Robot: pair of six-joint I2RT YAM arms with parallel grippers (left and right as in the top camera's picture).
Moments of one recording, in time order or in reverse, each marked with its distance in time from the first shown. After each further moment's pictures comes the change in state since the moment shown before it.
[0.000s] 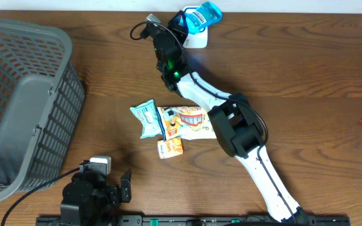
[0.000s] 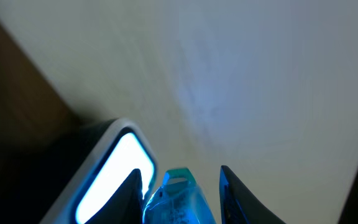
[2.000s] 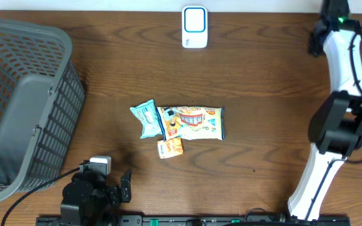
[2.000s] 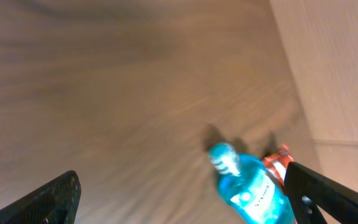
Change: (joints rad) left arm 0.000 0.000 0.000 0.000 0.000 0.000; right arm -0.783 -0.376 0.040 -1.415 -0.275 1.168
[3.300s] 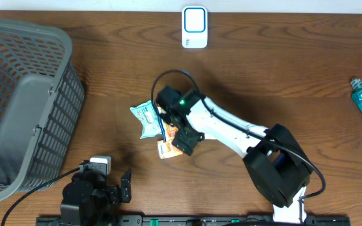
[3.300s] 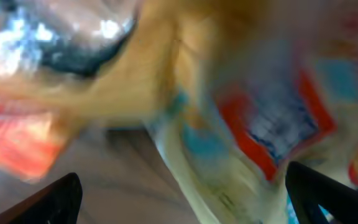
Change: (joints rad) left arm 0.000 0.000 0.000 0.000 0.000 0.000; right arm 0.955 -0.257 -0.671 -0.140 -0.443 -0.130
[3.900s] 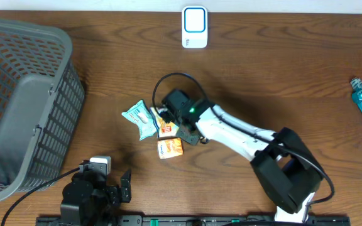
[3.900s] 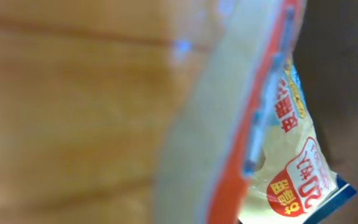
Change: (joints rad) left arm 0.000 0.000 0.000 0.000 0.000 0.000; right arm -0.023 -0.076 -0.154 0.275 -0.015 -0.085
